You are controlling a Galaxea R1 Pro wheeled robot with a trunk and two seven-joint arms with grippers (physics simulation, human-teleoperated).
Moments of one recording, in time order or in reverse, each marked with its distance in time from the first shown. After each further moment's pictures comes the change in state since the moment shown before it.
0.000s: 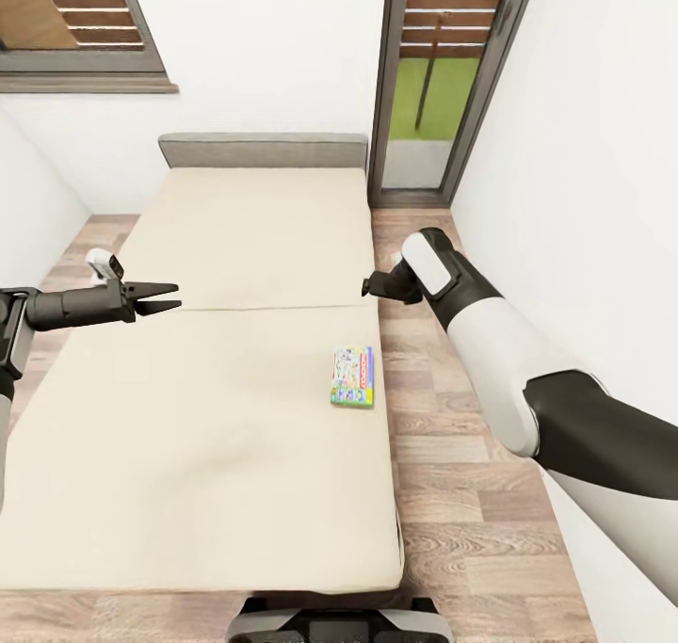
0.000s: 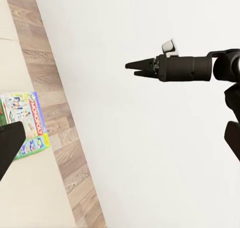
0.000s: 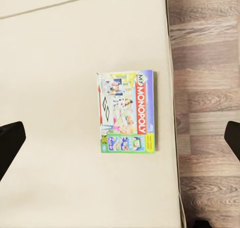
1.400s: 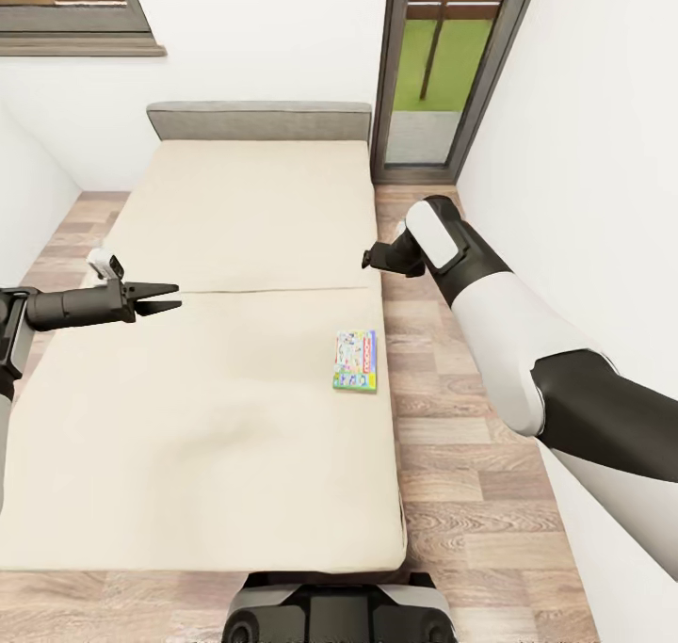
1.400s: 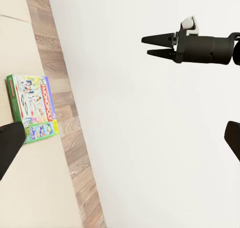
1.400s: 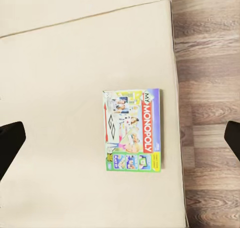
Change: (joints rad) left arm 0.000 0.001 -0.004 0.000 0.000 0.000 0.000; right arm -0.078 0.000 0.000 -0.023 -0.001 0.000 -0.002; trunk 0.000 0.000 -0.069
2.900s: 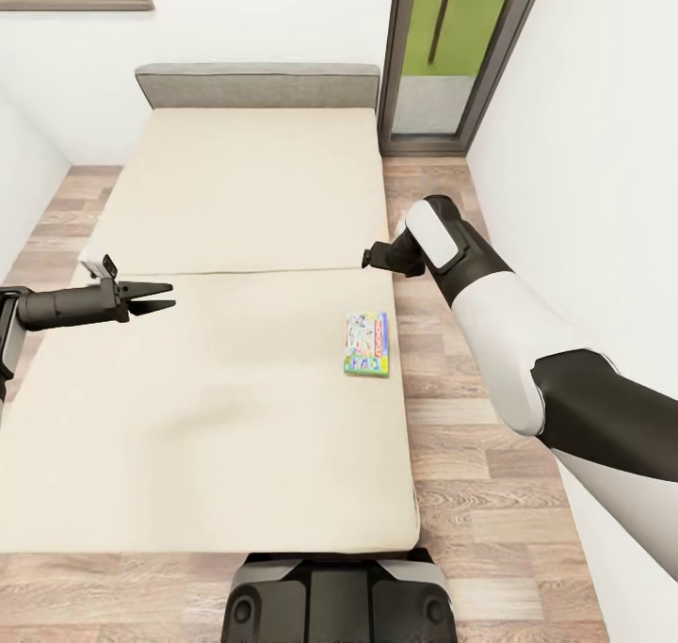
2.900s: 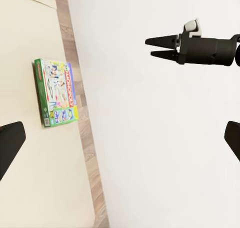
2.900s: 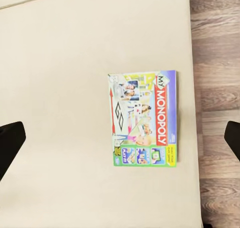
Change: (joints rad) left arm -0.001 0.018 0.003 0.000 0.000 0.000 0.000; right arm -0.001 0.000 0.000 0.000 0.002 -0.001 0.002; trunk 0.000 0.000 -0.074
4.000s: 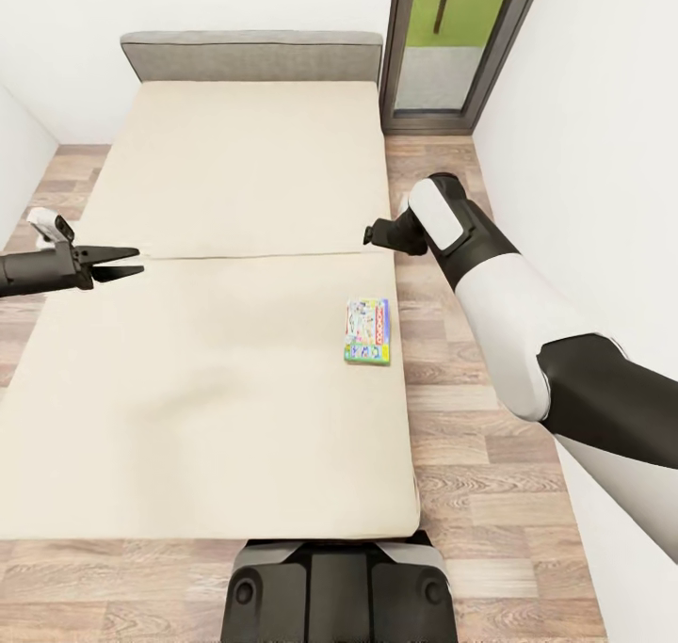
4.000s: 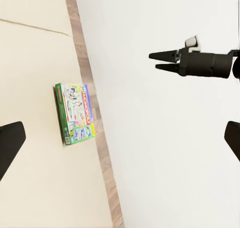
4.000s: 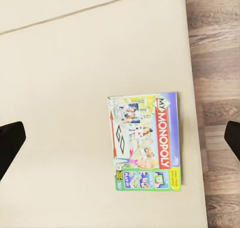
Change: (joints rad) left arm -0.104 0.071 0.006 -0.007 0.011 0.000 -0.001; right arm -0.055 0.000 0.002 -0.002 0.002 -0.060 0.000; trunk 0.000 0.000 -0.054
